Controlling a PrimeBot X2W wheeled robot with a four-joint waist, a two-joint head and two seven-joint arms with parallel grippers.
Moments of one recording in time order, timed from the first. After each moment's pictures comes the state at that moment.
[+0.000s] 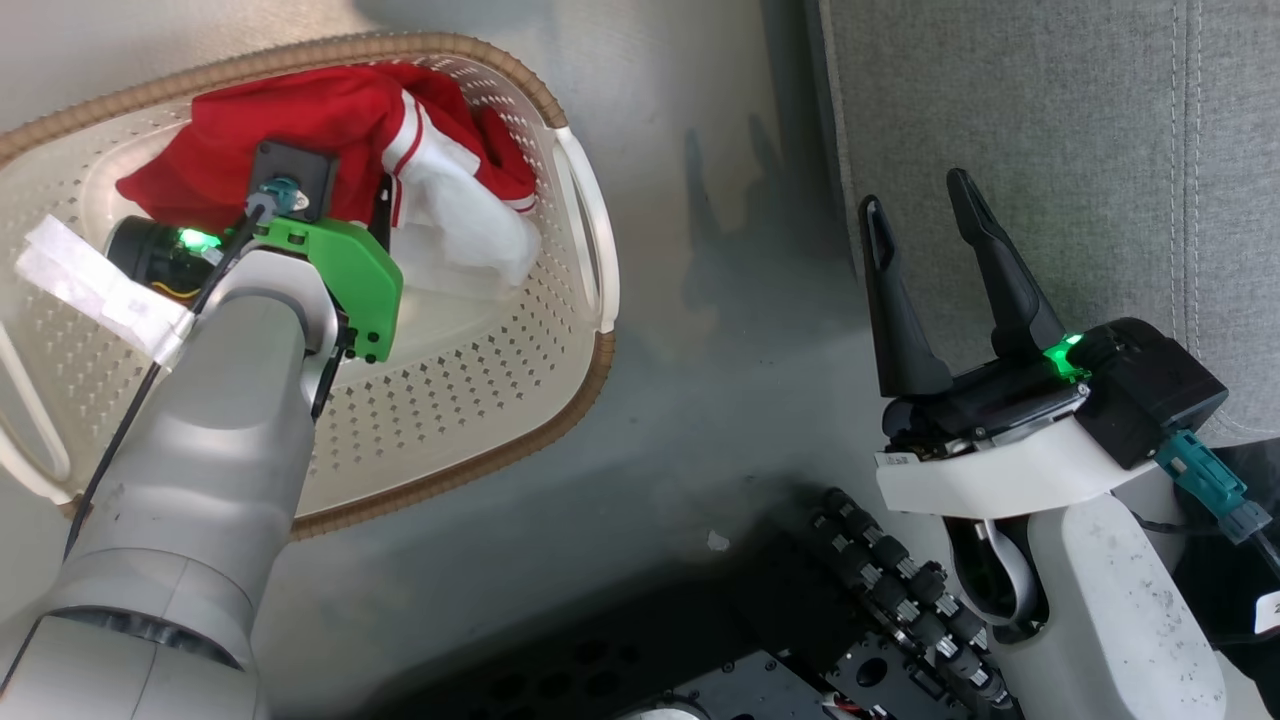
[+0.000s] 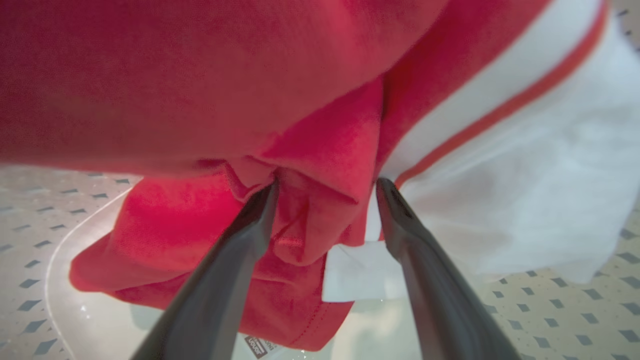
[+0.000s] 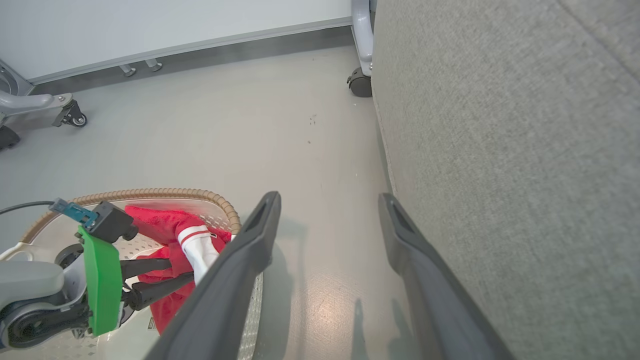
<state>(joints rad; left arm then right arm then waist) -1.06 0.13 -0.58 1.27 -0.33 -0.07 -0.19 -0.29 -0.05 0.21 -0.09 0.24 0.13 -0.25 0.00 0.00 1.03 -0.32</state>
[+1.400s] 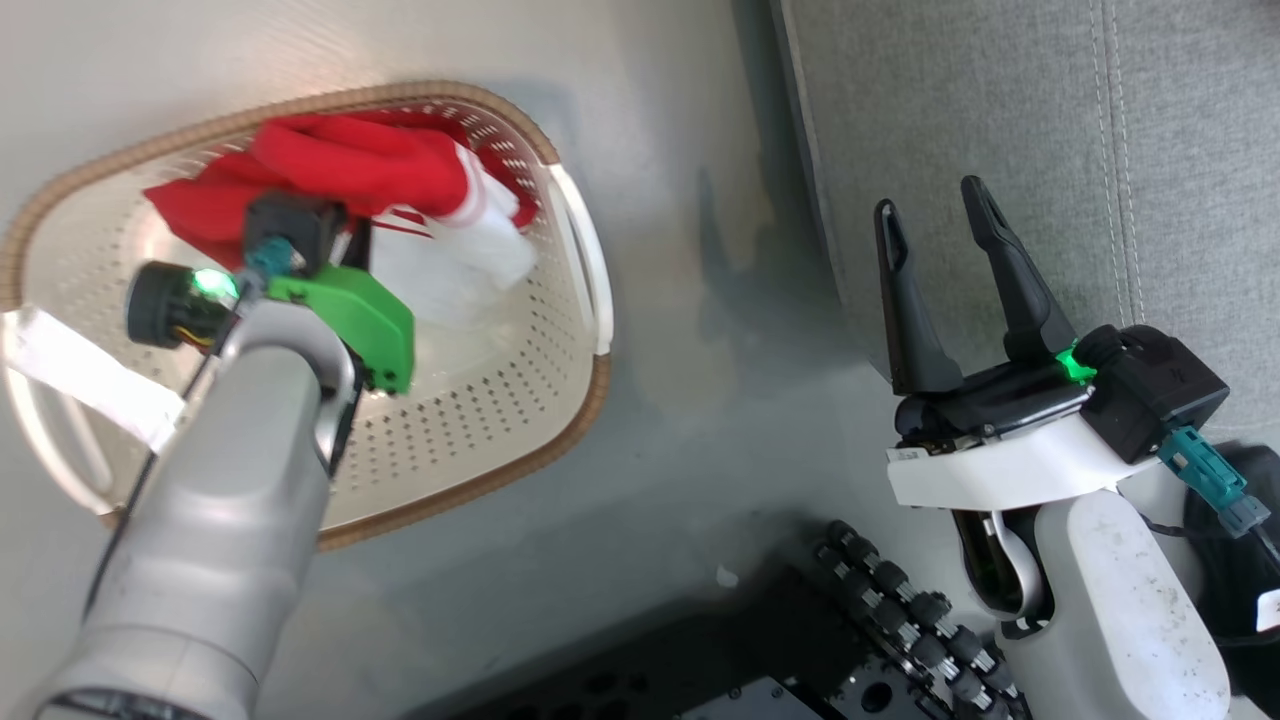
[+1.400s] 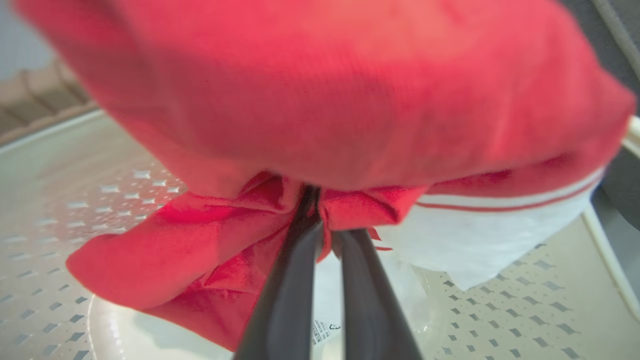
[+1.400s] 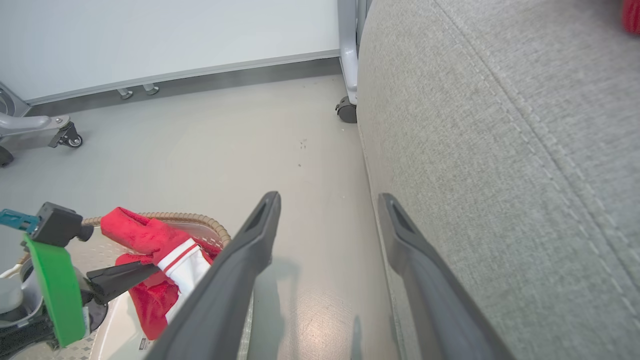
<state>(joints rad) -0.90 0.17 -0.54 1.03 -0.39 -0.05 -0.26 -0.29 -0.05 0.18 -0.06 0.23 0.13 -0.26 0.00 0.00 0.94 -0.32</state>
